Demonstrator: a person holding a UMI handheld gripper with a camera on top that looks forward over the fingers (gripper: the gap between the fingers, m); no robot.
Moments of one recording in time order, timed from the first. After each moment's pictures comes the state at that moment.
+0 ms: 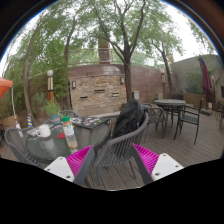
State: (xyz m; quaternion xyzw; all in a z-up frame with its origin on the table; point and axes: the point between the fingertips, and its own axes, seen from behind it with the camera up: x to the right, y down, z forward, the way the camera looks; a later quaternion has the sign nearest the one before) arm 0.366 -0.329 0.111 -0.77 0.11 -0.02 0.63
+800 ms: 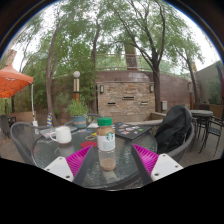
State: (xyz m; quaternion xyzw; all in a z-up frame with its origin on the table) arm 0.204 -0.143 0.094 -0.74 -0.02 0.05 0.67
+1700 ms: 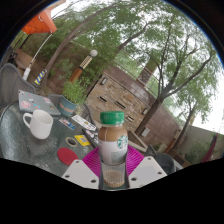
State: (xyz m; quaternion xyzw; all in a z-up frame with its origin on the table) arm 0.149 -0.010 0.165 -0.71 -0.17 -0.23 0.64
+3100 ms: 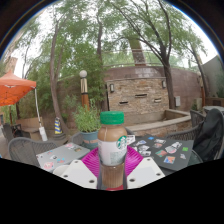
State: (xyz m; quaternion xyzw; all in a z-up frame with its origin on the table) arm 0.036 0.102 0.166 -0.74 -0.04 0.10 0.67
